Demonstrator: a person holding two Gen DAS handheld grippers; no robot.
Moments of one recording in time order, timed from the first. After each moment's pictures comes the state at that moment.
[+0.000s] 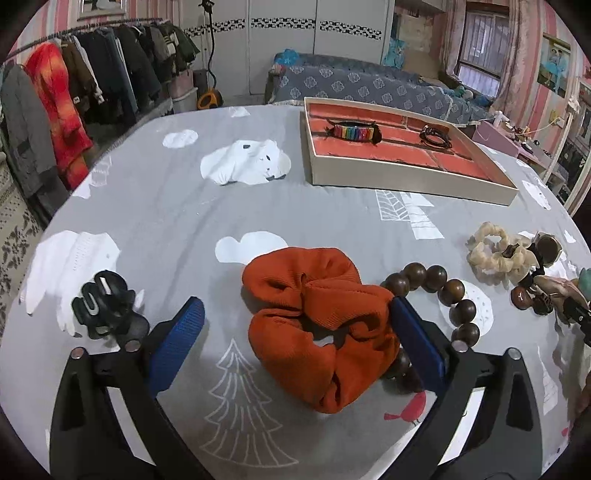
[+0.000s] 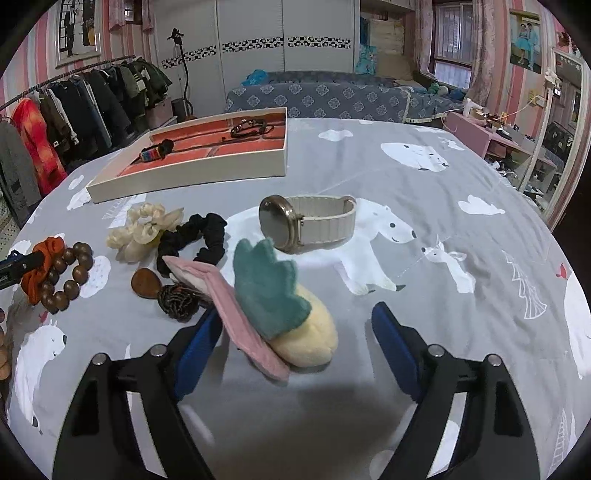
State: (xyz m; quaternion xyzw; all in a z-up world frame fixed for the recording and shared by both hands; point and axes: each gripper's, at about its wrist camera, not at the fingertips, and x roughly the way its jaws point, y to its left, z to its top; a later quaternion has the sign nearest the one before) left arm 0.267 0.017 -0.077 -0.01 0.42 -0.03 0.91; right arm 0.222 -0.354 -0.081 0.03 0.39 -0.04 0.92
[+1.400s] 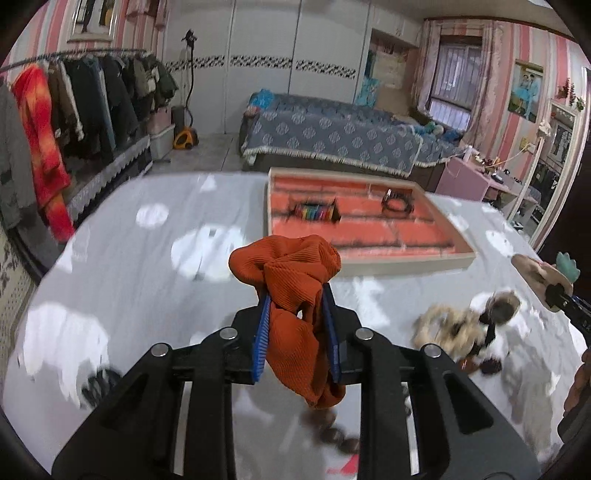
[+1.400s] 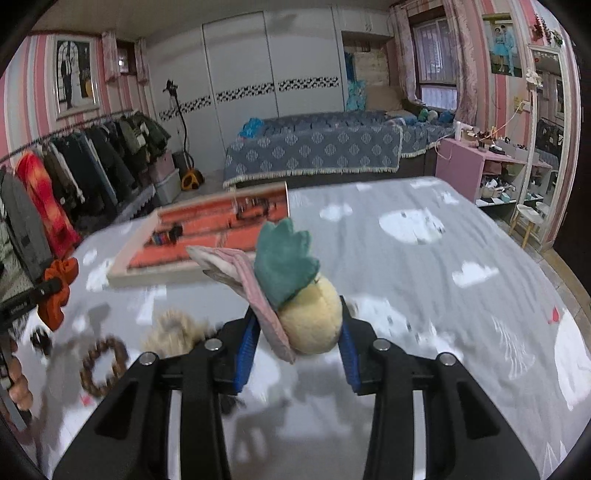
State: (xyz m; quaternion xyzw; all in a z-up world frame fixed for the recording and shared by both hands) left arm 0.290 -0.003 -0.007 -0.03 0.33 -0.09 0.94; right arm 0.253 -0.362 -0.008 0.08 0.30 -0.04 0.95
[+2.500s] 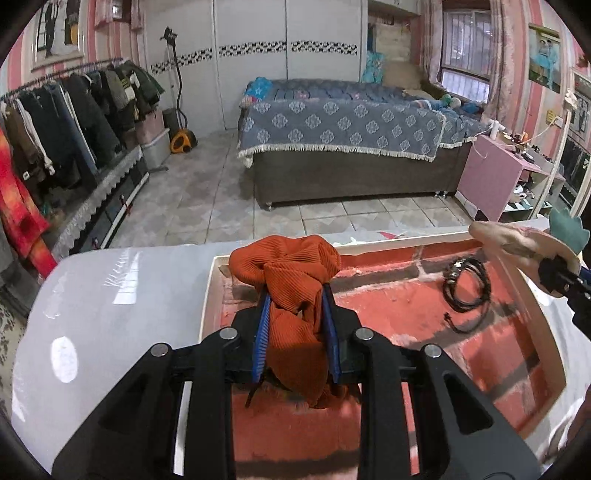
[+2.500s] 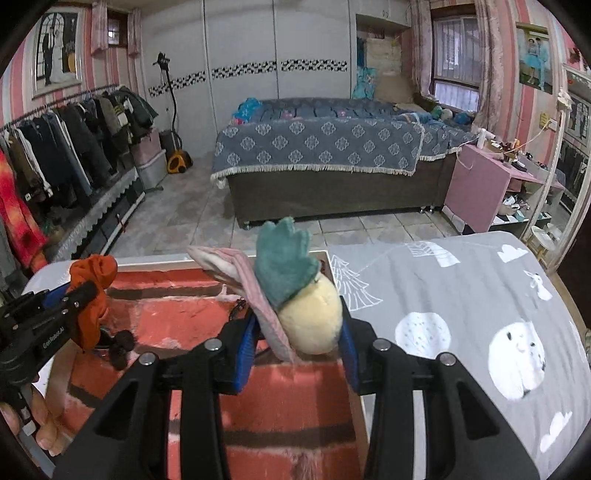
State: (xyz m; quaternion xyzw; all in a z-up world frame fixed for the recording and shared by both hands) left arm 0.565 -0.090 -0.042 0.03 0.38 -0.06 0.92; right arm 0.527 -0.323 -0.025 0.04 0.35 -0.06 0.93
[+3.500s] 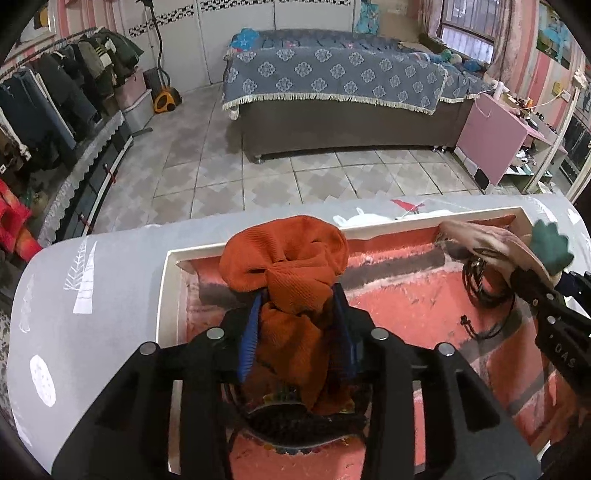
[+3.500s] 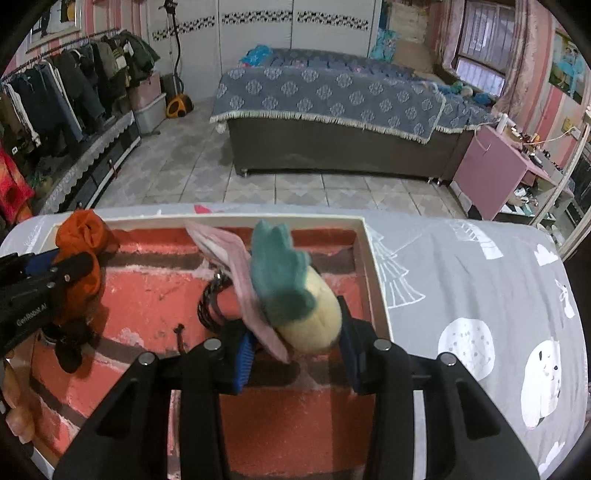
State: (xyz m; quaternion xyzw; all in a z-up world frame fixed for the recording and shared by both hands) left arm 0.627 -0.104 -0.073 0.05 0.47 -0.07 0.88; right arm 0.585 -0.310 -0.067 0.00 0.45 -0.05 0.89
